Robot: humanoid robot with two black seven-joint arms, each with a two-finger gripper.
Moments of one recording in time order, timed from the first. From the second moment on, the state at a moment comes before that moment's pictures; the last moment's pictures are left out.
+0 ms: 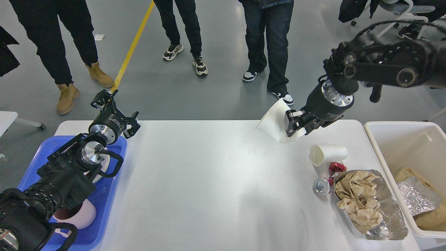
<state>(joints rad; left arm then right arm) -0.83 0.16 -0.75 -0.29 -0.08 -0.24 -0.16 1.89 -0.36 -0.82 1.11 -0.46 0.77 -0.07</state>
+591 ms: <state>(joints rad) -0.83 0.16 -0.75 -0.29 -0.08 -0.24 -0.16 2.12 -0.52 -0.83 1.02 -0.45 0.86 -0.07</state>
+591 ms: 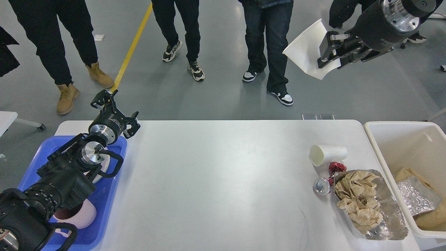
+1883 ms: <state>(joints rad) -0.83 0.16 -0.75 -0.29 -0.08 -0.24 -0.16 0.93 -0.56 -0.84 0.22 -0.26 0.14 -0.08</state>
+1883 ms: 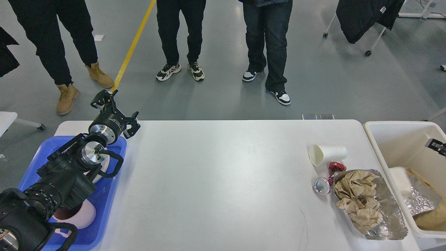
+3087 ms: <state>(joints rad) -0.83 0.16 -0.75 -0.29 -0.08 -0.24 -0.16 2.27 -0.30 -1.26 1.05 -0.05 0.95 -0.07</state>
